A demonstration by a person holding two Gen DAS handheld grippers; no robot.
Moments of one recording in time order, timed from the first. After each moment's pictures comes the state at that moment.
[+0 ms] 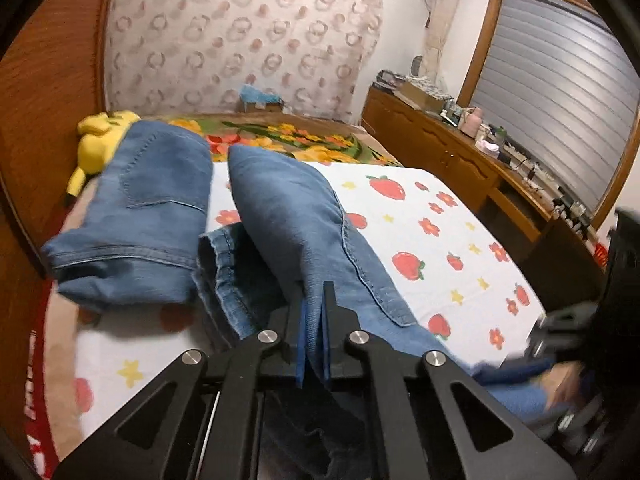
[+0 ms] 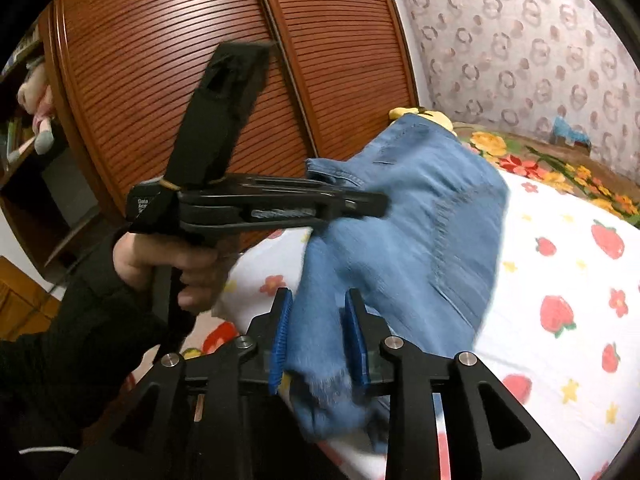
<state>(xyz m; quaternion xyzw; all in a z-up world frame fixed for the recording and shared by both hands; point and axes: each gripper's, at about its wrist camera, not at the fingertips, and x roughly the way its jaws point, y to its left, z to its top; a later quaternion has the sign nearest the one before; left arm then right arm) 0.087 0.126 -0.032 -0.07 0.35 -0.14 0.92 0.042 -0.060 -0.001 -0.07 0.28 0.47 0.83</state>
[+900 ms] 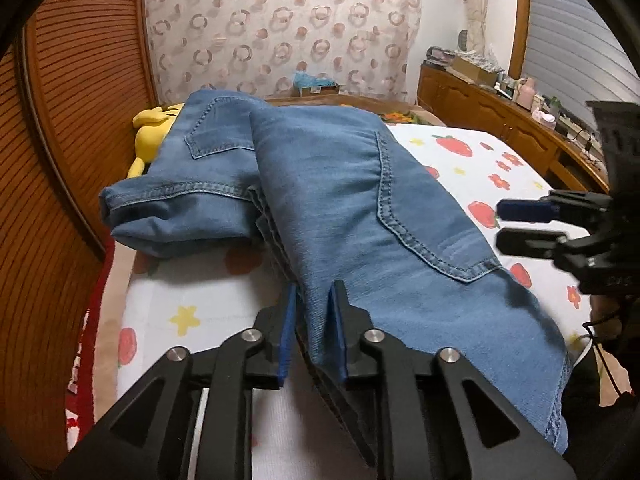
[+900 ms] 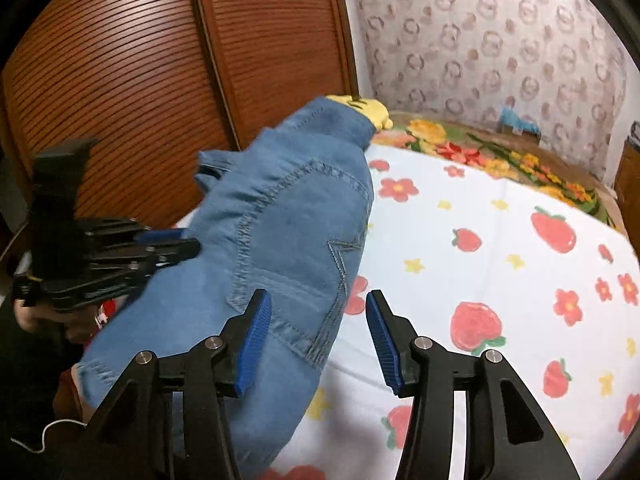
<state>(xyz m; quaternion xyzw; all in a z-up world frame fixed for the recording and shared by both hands) 0.074 0.135 -0.078 0.00 0.38 -0.03 0.92 0.083 -0.046 -0.021 -0.09 0.31 0.39 0.86</state>
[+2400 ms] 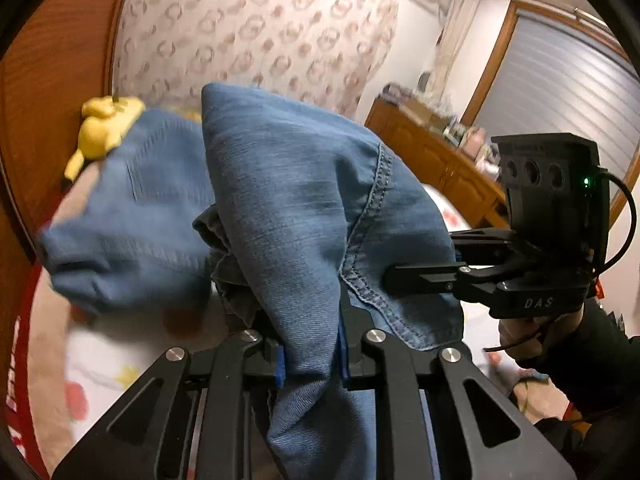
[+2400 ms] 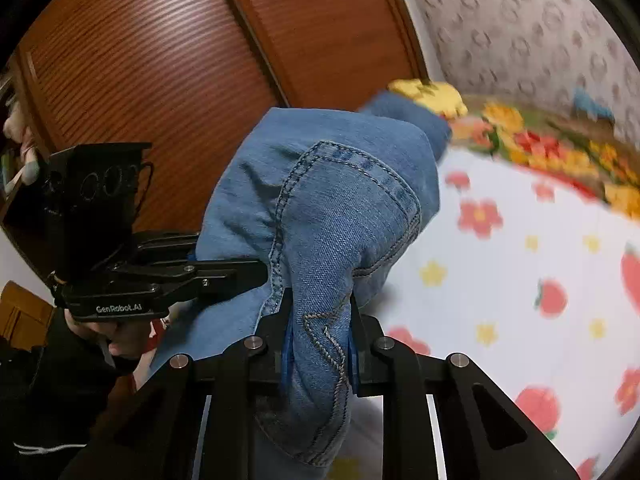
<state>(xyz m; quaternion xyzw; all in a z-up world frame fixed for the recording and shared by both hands) 0.103 0.149 -0.033 -0.12 0.34 -0.15 0.92 0.163 -0.017 0.017 -0.06 0.32 0.51 0.79</state>
